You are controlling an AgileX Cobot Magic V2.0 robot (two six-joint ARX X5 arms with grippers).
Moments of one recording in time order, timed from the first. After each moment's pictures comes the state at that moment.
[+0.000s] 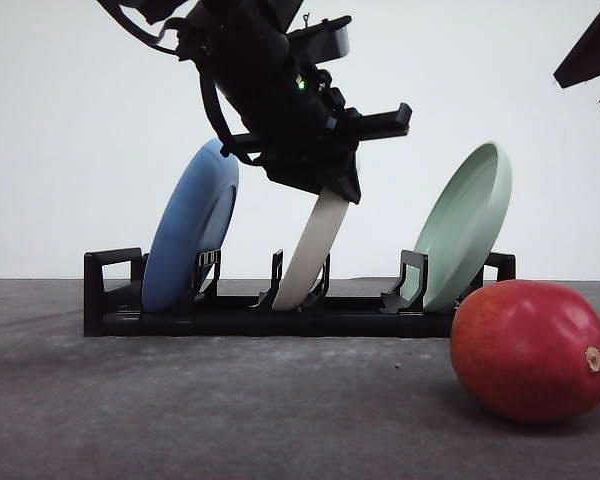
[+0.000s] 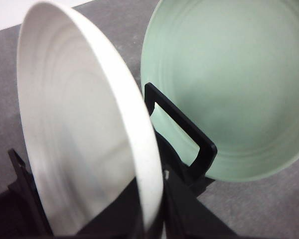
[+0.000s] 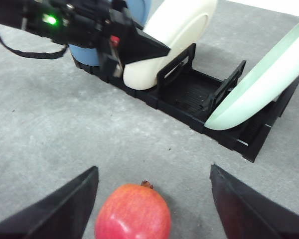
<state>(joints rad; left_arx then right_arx) -0.79 1.75 1.16 0.11 -0.17 -0.07 0.34 0.52 0.54 -0.46 -0.34 -0.06</state>
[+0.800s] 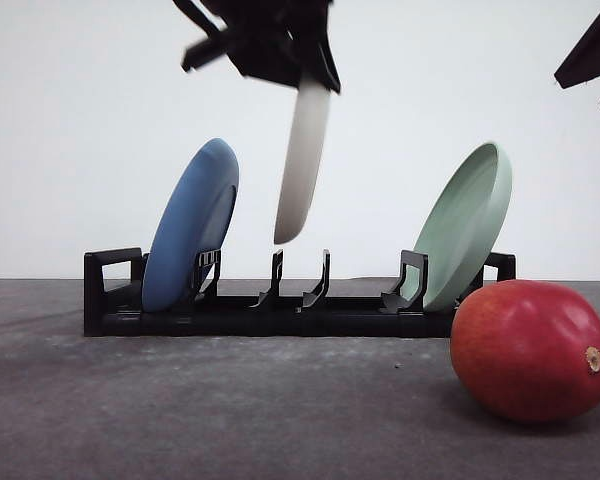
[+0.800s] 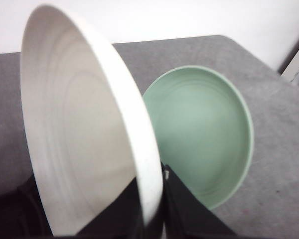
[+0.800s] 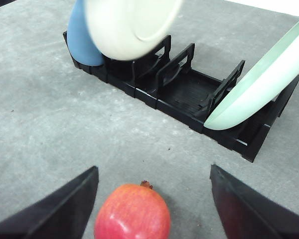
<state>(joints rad) -0.80 1.49 1.16 -0.03 -0.15 -0.29 0.34 0.52 0.54 -0.46 -0.34 -0.06</state>
